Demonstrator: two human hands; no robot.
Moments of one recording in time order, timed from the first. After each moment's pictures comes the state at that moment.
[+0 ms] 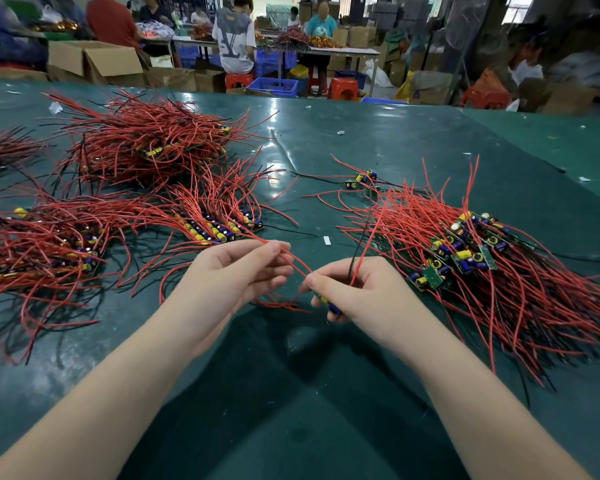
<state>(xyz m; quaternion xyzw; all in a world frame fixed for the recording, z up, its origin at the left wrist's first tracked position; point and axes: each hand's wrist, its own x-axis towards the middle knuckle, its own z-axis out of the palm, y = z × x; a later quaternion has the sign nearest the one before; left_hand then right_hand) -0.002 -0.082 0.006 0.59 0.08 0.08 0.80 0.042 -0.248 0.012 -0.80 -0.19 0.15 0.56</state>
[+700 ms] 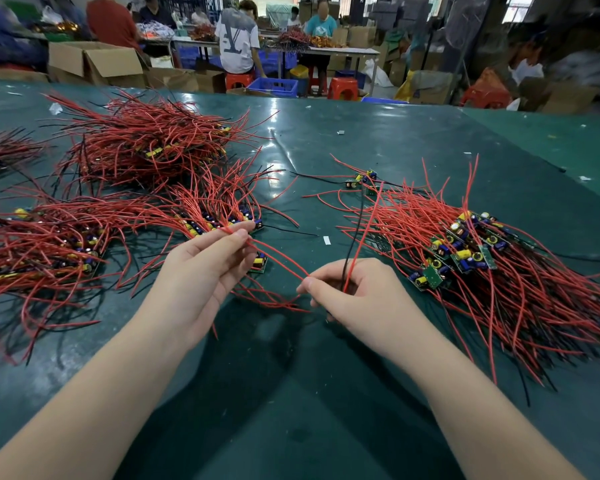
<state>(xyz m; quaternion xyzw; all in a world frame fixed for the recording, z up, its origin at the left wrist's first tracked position) 0.004 -0.069 0.007 0.51 0.15 0.17 0.83 0.043 -0.249 0.002 -0.84 -0.21 0.08 0.50</state>
